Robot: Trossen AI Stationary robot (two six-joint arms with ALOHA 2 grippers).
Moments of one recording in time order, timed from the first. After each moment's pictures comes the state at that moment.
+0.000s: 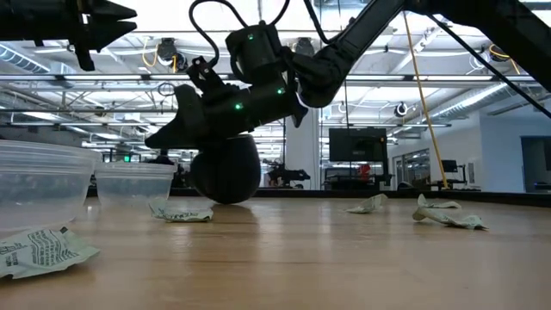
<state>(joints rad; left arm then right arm) -0.13 0.18 0.15 0.47 -0.61 -0.09 -0.06 2.29 1.46 0.52 -0.08 -0.03</state>
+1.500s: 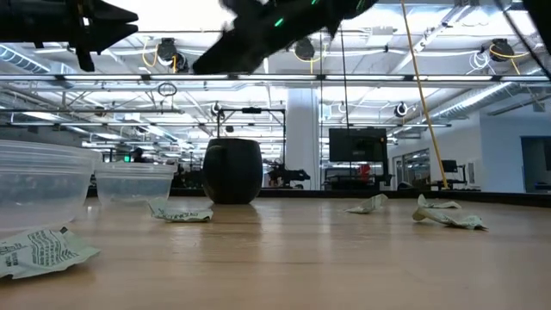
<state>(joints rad) -0.14 0.18 0.15 0.43 -0.60 -0.04 -0.04 1.90 1.46 -0.03 -0.08 -0.23</state>
